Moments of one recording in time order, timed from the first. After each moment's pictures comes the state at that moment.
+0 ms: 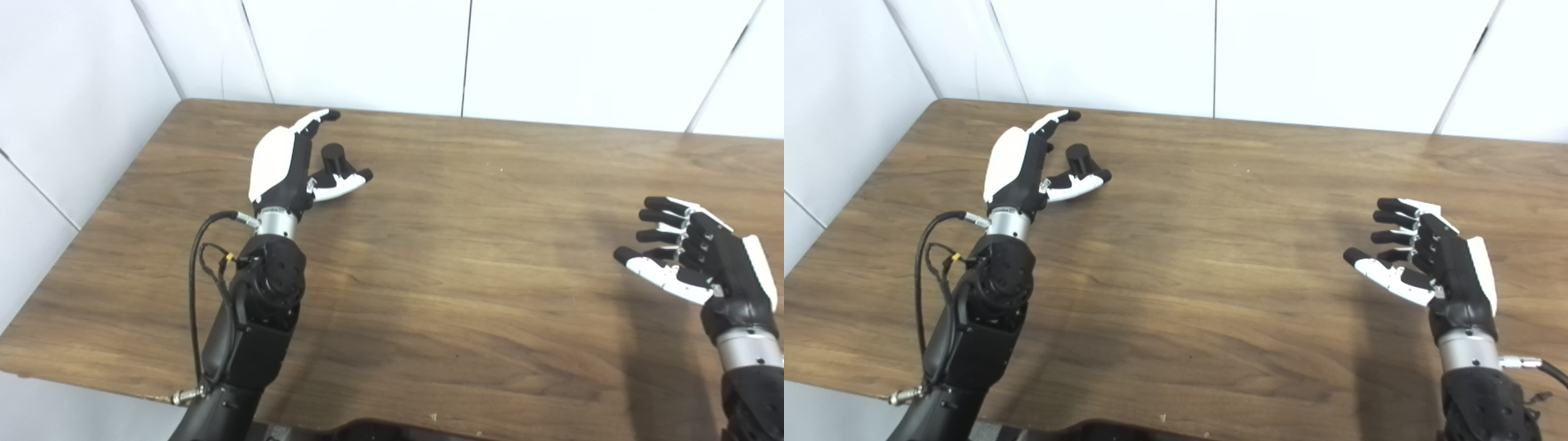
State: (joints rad) left arm -0.25 0.22 -0.03 -0.13 0.71 0.37 0.06; right arm -0.06 -0.17 -0.03 -0.40 -0.19 0.42 0.06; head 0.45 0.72
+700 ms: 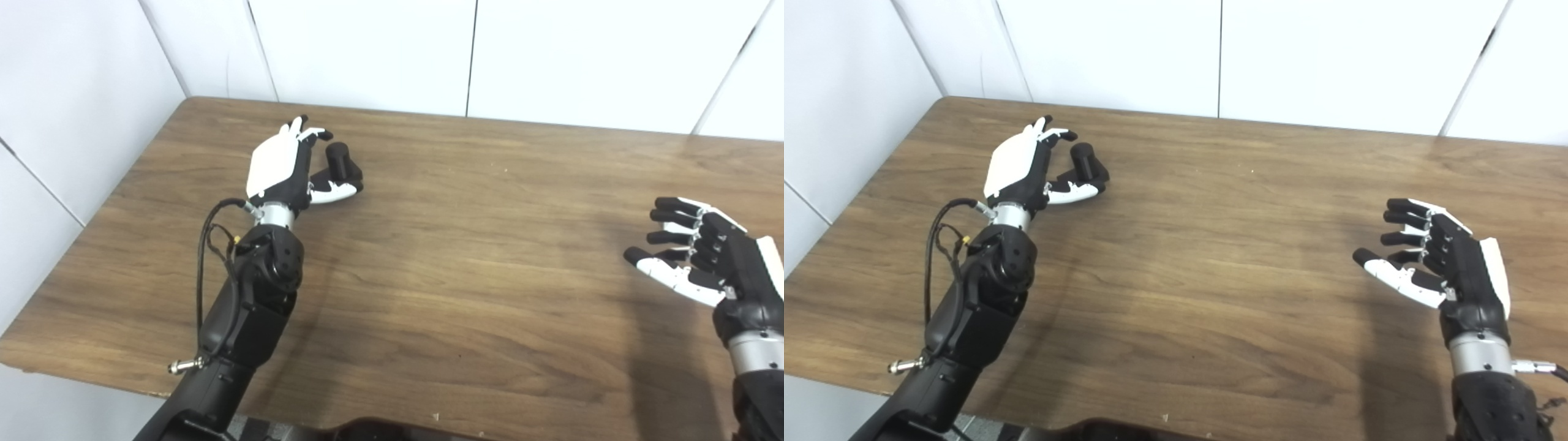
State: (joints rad) left arm -0.31 0.30 -0.09 0.03 0.79 0.44 0.04; right arm -0.06 -0.18 -0.04 -0.41 -0.20 0.42 0.06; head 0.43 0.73
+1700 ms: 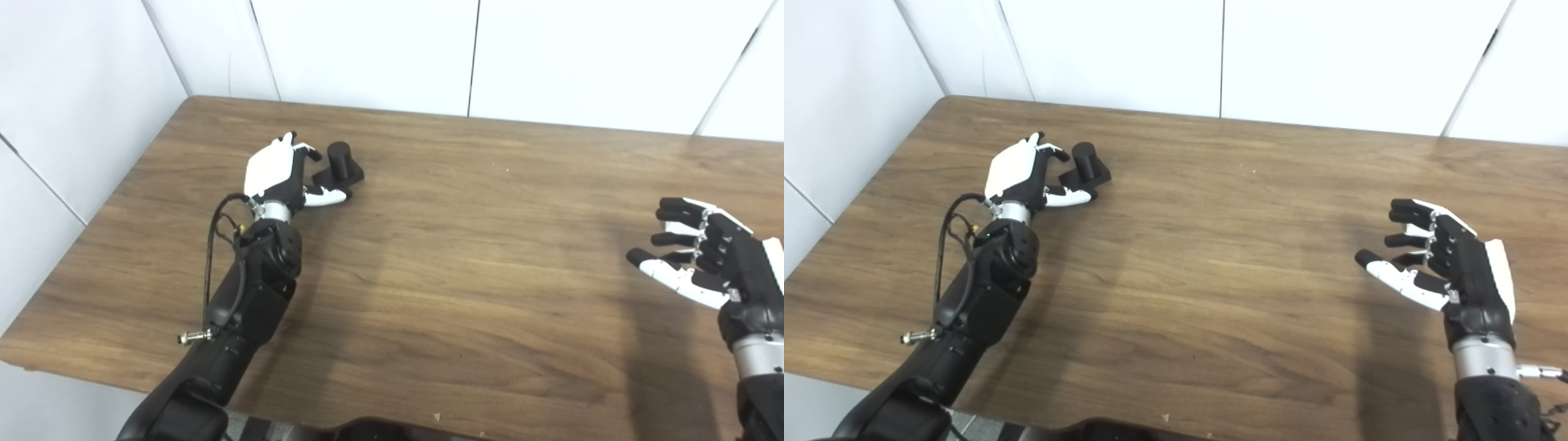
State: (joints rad) left arm -0.38 0.33 -0.12 0.26 0.76 0.44 0.09; right arm -0.05 -0.17 -0.03 -0.47 -0.23 0.47 0.06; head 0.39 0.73
